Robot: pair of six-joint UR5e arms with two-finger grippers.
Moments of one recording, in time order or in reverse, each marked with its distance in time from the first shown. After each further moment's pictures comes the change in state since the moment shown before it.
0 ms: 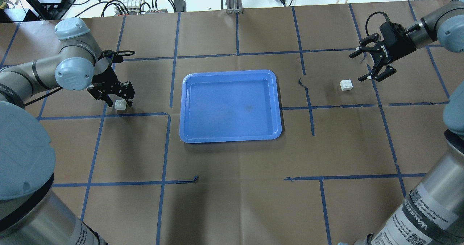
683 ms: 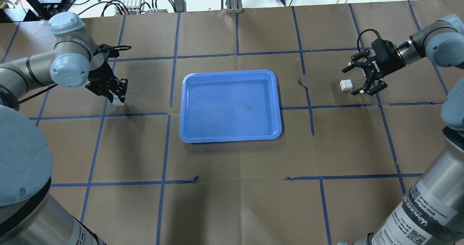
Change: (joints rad) left arm -0.004 0.034 0.013 -0.002 0.000 0.012; right arm -0.002 0.016 0.087 -0.030 -0.002 -0.021
